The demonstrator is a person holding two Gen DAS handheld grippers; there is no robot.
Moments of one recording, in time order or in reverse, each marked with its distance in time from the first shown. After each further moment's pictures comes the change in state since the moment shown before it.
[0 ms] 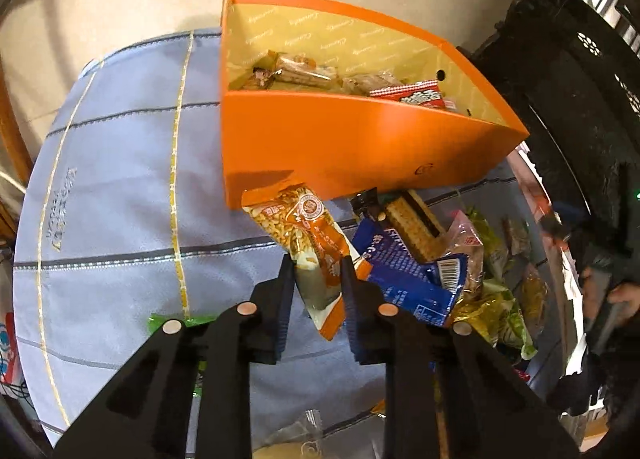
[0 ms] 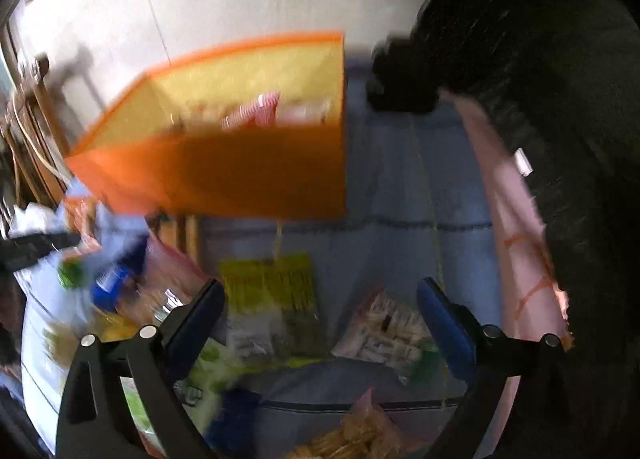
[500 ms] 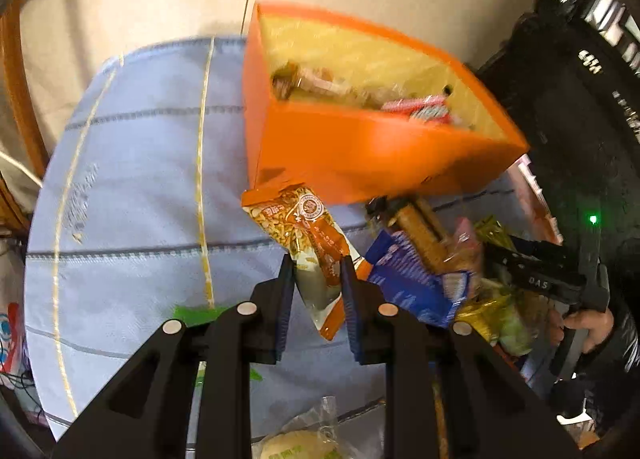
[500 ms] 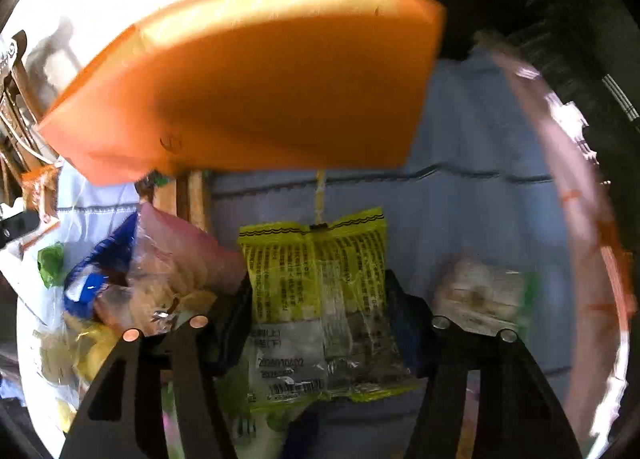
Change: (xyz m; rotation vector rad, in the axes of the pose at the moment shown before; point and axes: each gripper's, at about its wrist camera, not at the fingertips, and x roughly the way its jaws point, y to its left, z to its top) left arm -0.024 0.011 -0.003 -0.030 -0.046 0.005; right arm 0.039 0.041 -0.009 0.035 0.078 -0.062
